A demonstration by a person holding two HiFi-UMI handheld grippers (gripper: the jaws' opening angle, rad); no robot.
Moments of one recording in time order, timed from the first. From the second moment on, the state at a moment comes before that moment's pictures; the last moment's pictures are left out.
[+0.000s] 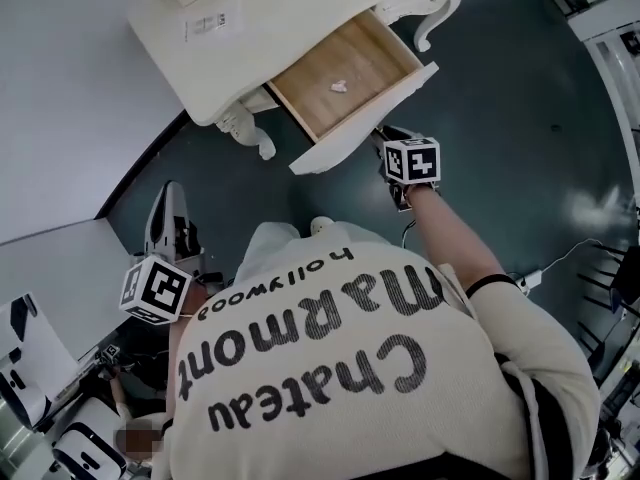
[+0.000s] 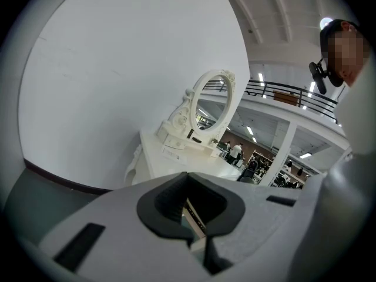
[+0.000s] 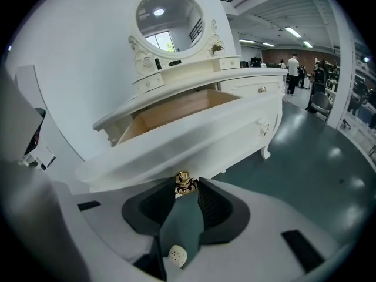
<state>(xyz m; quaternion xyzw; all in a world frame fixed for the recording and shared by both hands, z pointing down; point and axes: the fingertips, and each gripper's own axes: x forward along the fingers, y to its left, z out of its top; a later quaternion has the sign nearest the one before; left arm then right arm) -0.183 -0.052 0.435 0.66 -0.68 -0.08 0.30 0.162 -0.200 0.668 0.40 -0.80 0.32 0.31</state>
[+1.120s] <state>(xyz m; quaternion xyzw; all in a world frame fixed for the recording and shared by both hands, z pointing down) -0.299 -0.180 0.400 0.73 -0.62 -0.09 0.27 0.151 -0.205 0.674 0.51 -0.69 0.39 0.34</state>
